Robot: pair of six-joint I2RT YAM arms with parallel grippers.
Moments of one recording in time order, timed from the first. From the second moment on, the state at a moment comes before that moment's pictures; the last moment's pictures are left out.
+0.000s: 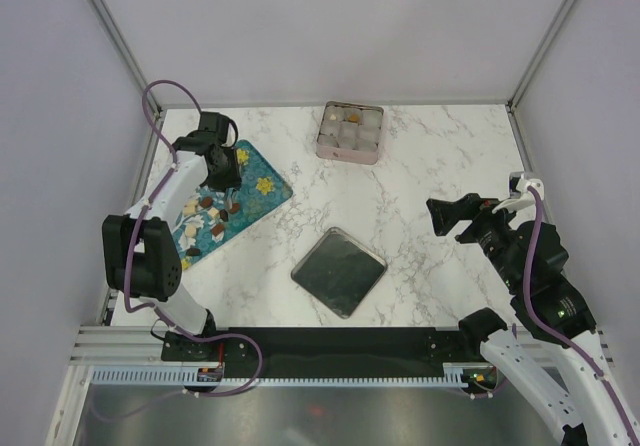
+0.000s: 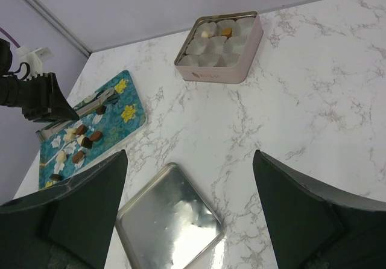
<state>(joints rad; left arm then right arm) -0.13 1.64 1.35 -0.79 -0.10 -0.27 0.44 0.45 0.84 -0.51 0.13 0.47</state>
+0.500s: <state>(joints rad) -0.13 1.58 1.38 -0.85 -0.08 -0.27 0.44 0.45 0.84 -0.51 0.13 0.48</state>
